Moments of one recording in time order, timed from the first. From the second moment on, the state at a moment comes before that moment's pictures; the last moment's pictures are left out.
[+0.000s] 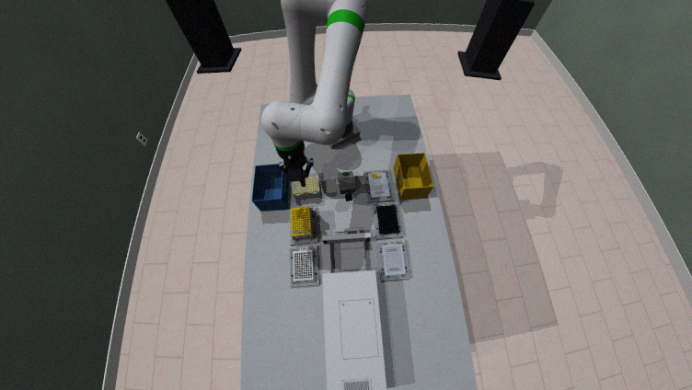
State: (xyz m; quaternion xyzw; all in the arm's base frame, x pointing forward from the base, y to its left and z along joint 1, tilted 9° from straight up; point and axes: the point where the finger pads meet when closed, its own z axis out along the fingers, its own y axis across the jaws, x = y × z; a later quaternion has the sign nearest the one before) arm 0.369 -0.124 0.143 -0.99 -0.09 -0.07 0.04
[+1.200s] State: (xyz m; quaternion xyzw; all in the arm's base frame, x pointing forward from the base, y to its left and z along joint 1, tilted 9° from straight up) arm 0.358 -0.127 0.160 -0.99 -0.09 -0.07 0.04
